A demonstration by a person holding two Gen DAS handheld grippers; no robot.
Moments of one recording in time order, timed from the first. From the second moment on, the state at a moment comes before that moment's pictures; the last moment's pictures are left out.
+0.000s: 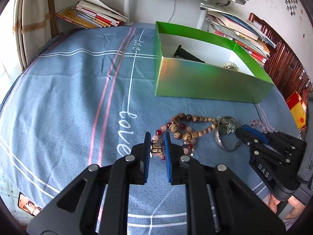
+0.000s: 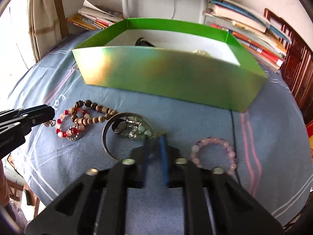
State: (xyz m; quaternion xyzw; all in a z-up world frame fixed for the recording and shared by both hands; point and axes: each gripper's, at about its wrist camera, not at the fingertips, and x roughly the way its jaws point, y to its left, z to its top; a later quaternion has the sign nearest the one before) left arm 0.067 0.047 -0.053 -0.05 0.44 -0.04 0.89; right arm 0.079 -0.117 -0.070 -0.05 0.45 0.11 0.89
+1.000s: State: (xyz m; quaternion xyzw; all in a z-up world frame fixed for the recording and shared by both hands) left arm 0.052 0.039 -0.040 -0.02 0.41 -0.03 0.91; right arm 0.062 -0.167 -0.029 -0.01 0.40 0.04 0.92
